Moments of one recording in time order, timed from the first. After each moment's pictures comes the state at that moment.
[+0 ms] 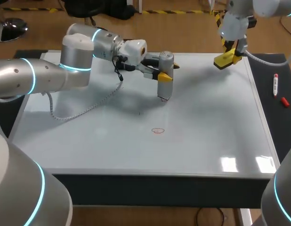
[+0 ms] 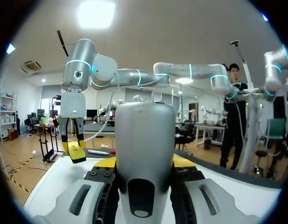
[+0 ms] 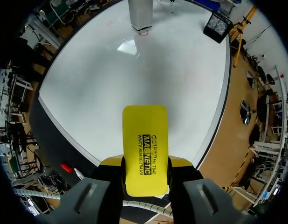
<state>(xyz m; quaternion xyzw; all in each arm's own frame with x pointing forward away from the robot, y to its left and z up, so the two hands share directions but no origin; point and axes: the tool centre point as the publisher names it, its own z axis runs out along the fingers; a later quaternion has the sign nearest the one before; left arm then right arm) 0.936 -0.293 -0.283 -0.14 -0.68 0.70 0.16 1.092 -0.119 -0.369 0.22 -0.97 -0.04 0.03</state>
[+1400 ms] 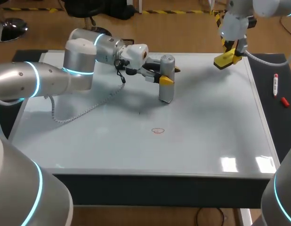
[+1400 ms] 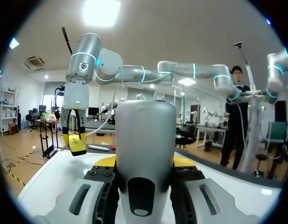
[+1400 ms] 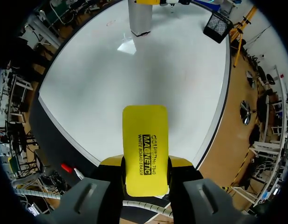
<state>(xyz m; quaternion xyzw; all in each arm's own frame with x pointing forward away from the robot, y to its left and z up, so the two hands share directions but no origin) 0.939 -0.297 -0.301 -0.12 -0.69 0.70 0.17 1.092 -0.119 -0.369 0.22 -0.97 -0.04 0.03</state>
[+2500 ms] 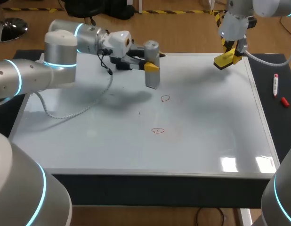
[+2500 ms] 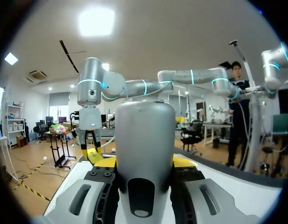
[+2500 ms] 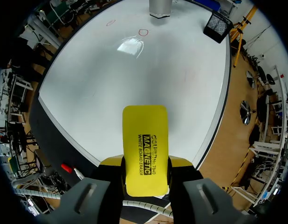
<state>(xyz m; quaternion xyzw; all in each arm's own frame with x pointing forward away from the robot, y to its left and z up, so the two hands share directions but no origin) 0.970 -0.236 -0.254 -0.13 -0.68 0.71 0.11 1.092 -0.119 -0.369 0.22 -0.97 -0.04 0.03</state>
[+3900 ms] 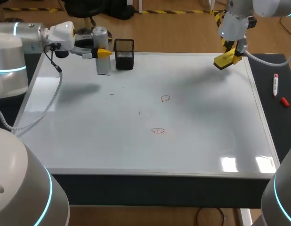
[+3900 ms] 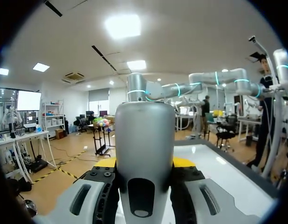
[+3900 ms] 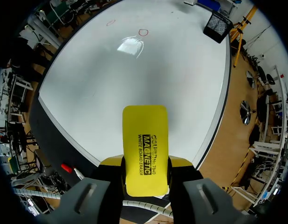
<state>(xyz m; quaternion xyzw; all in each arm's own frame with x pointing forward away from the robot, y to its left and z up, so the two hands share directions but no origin) 1.029 -0.066 -0.236 0.01 -0.71 0.70 -0.03 1.092 -0.119 -0.369 0.22 -0.97 -0.04 0.03</state>
